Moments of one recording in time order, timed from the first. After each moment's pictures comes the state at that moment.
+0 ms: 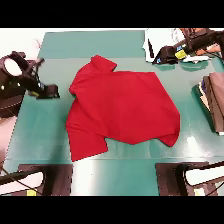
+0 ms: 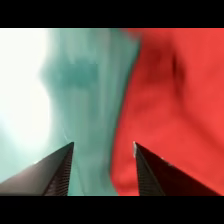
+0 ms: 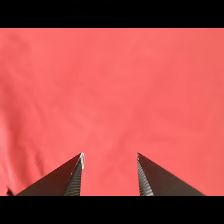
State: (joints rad) left arm 0.04 -1.29 1.18 1.32 -1.25 -1.50; right arm 0.05 -1.58 1.94 -1.05 1.53 1.41
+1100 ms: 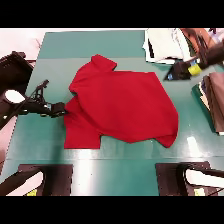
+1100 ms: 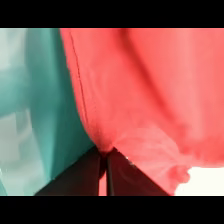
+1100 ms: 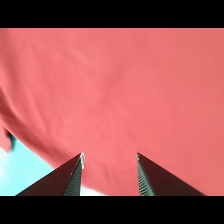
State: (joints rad) left arm 0.06 -1.04 0.80 0.99 -1.07 -1.37; right arm -0.11 -1.32 1.48 -1.05 1.60 1.40
